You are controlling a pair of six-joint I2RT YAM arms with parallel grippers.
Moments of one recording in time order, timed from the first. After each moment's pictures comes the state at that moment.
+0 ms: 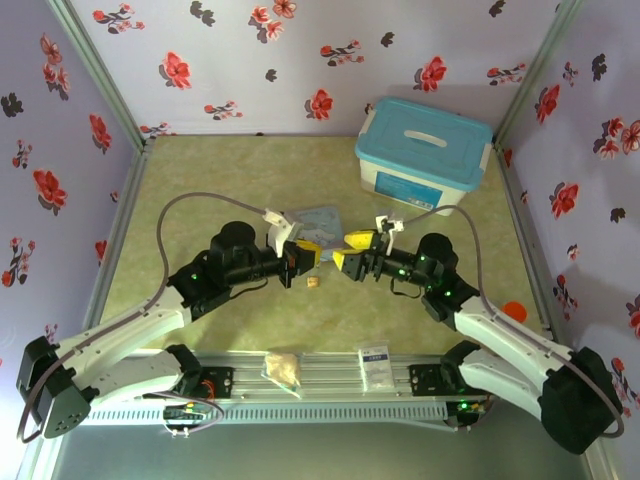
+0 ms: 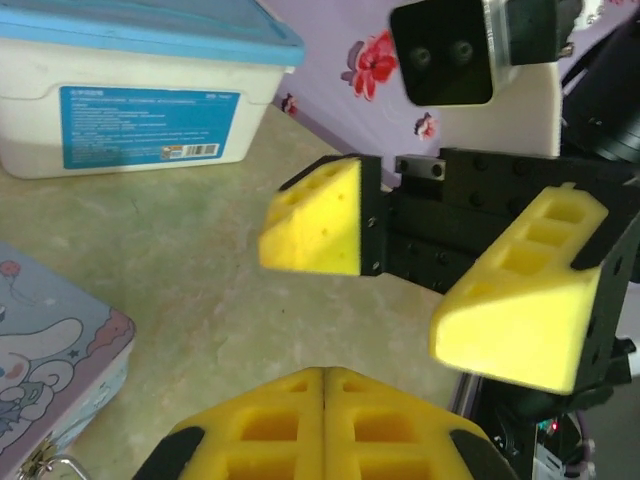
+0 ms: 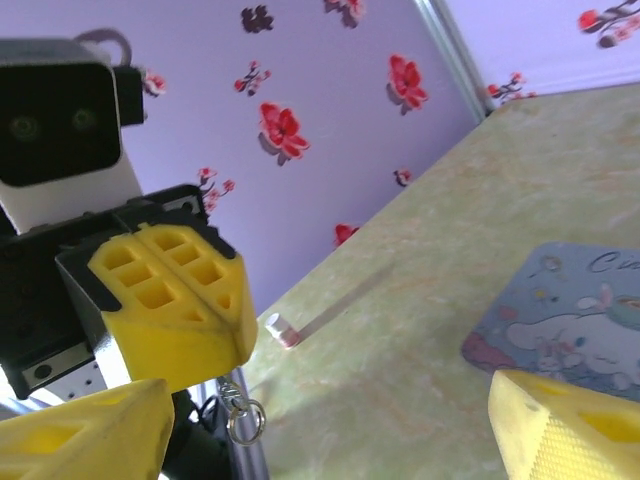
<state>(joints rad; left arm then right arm) -0.87 1.01 0.77 -0.04 0.32 -0.30 0.63 0.95 0.44 0.48 -0.62 0.56</state>
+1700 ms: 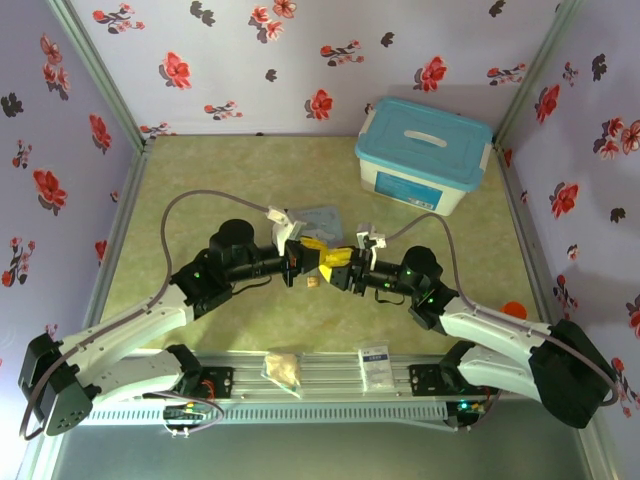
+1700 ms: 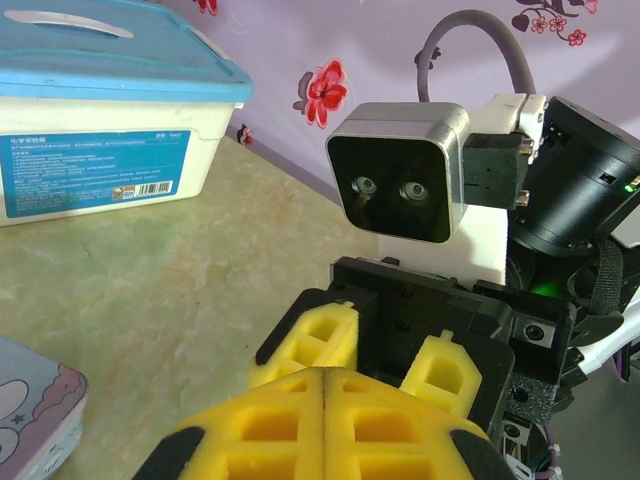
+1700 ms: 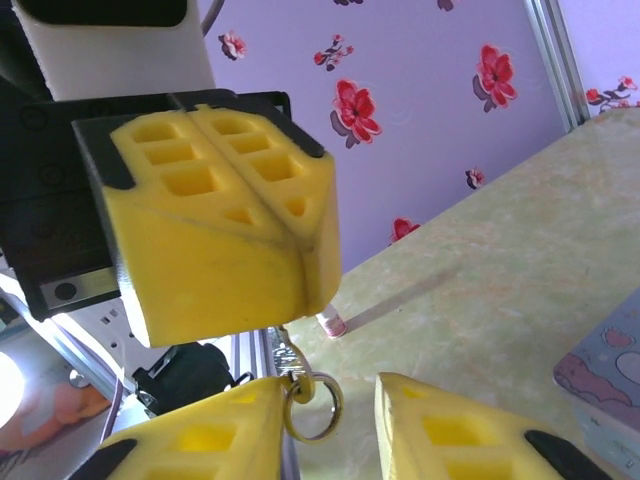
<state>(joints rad) -0.87 1.03 0.77 0.06 0.39 -0.31 0.76 1.07 0.39 0.74 -0.61 0.51</state>
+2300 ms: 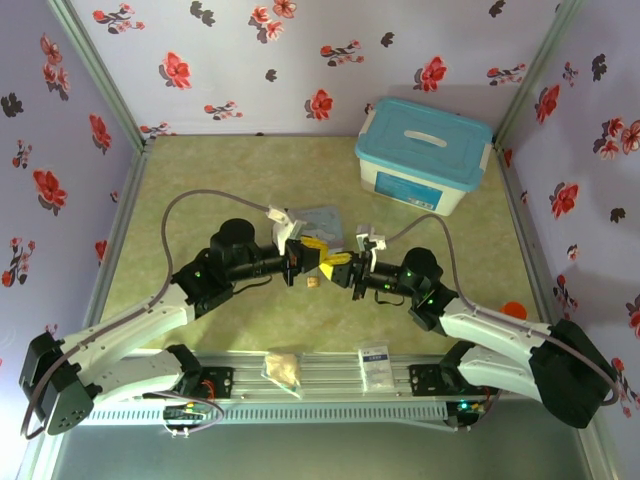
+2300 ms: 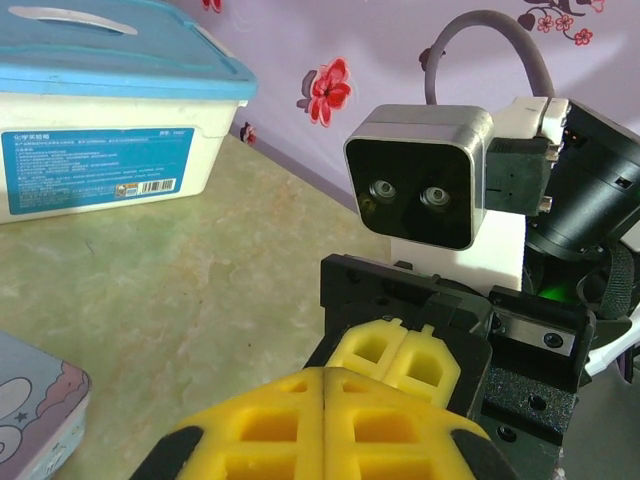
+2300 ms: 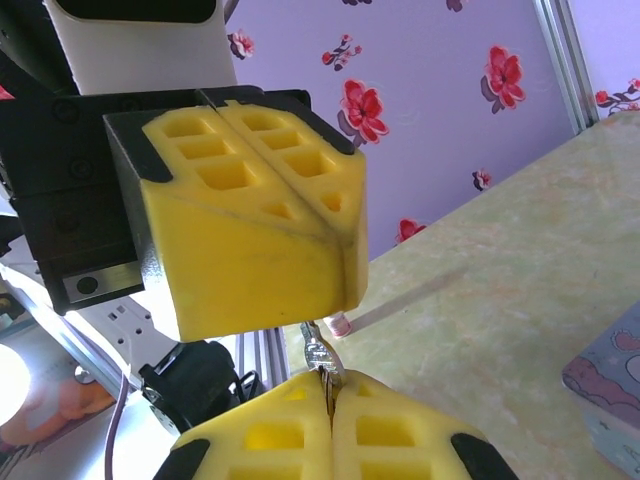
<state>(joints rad) -0.87 1.04 0.77 0.07 0.39 -0.31 0.77 1.07 0.37 0.76 -0.61 0.51</state>
